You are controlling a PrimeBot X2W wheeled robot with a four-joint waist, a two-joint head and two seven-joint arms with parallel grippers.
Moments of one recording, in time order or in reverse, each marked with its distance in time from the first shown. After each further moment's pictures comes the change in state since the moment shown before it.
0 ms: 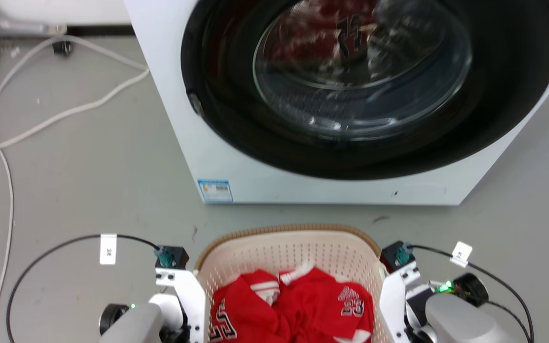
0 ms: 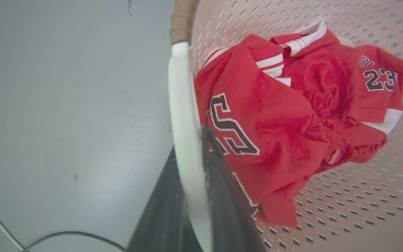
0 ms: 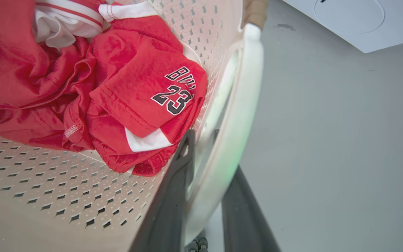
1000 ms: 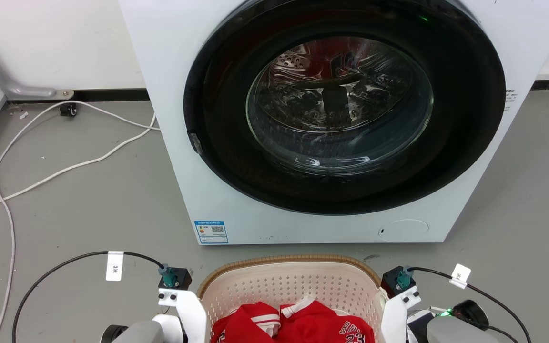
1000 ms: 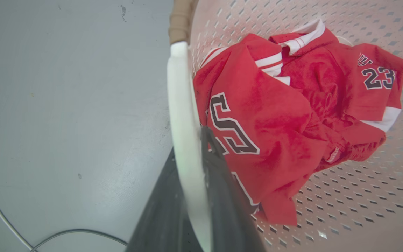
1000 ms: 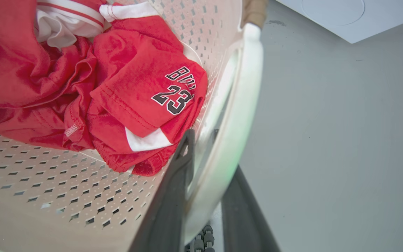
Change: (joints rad) left arm 0.034 0.012 -0.162 0.016 -0.156 0.000 0.053; right arm 0.043 -0.025 0.192 -0.001 0.221 0.001 0.020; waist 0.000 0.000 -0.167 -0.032
